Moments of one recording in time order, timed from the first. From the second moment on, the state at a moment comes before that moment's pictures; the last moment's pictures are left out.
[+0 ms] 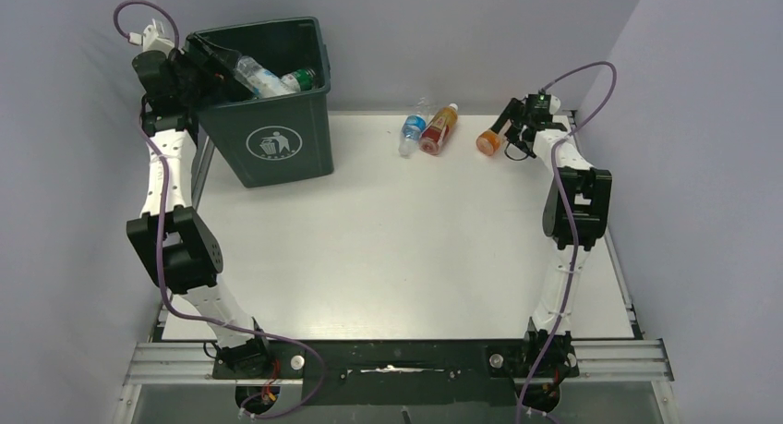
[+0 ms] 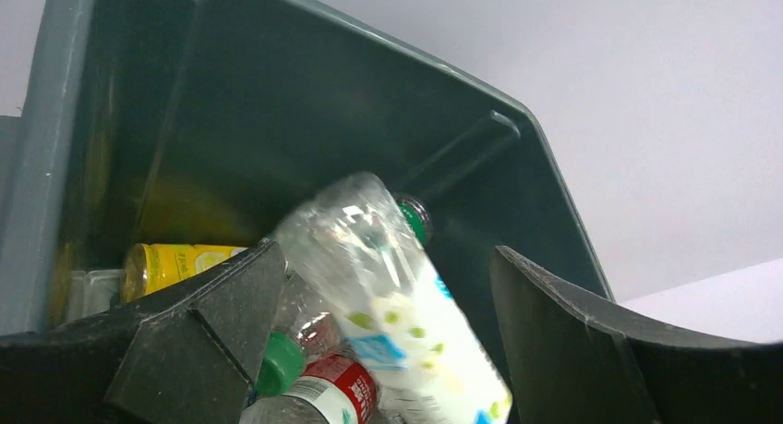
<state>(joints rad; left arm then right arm) 0.27 1.83 1.77 0.00 0.39 -0.67 -0.04 2.20 1.80 -0.33 0.07 0.51</state>
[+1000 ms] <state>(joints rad) 0.23 1.42 1.52 -0.12 0.41 -0.69 -0.04 2.31 1.69 -0.04 -0.12 0.65</state>
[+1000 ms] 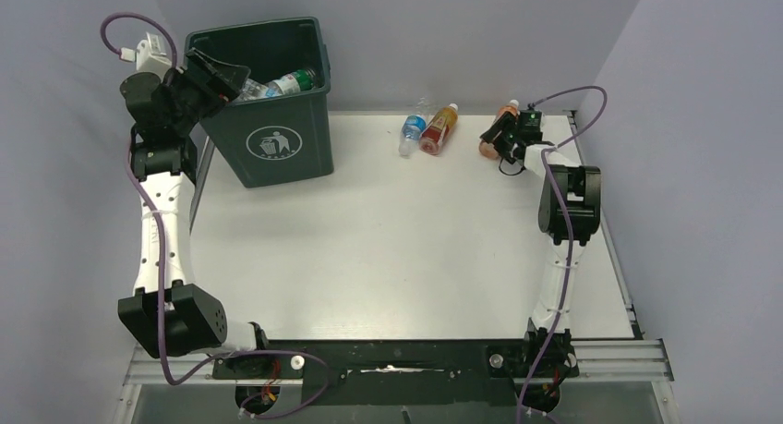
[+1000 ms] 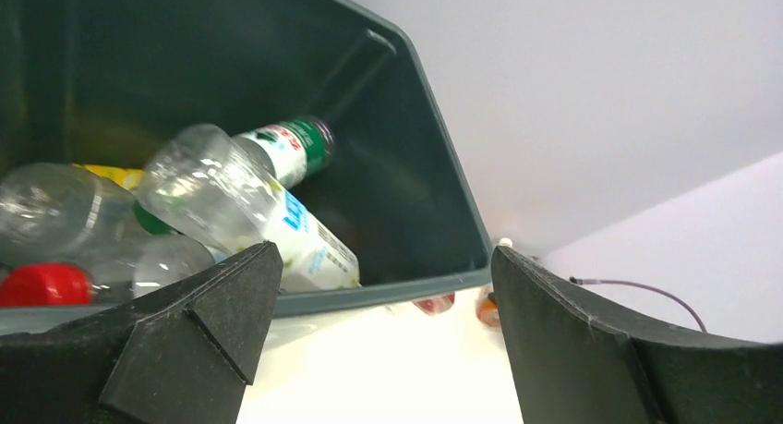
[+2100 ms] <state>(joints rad) -0.24 1.34 1.30 -0.18 0.42 -0.68 0.26 1.51 1.10 -0.14 -0.10 0.49</state>
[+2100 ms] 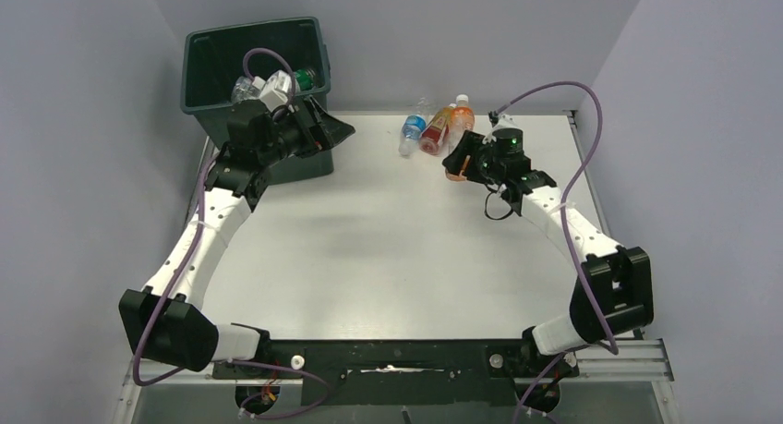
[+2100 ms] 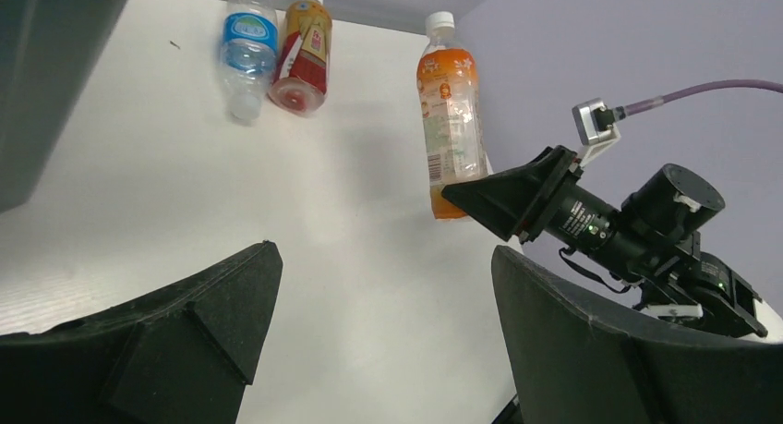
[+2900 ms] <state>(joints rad) -0.30 1.34 1.14 0.03 0.57 -0.85 0.49 1.14 0.97 -0.19 -0.20 0.39</state>
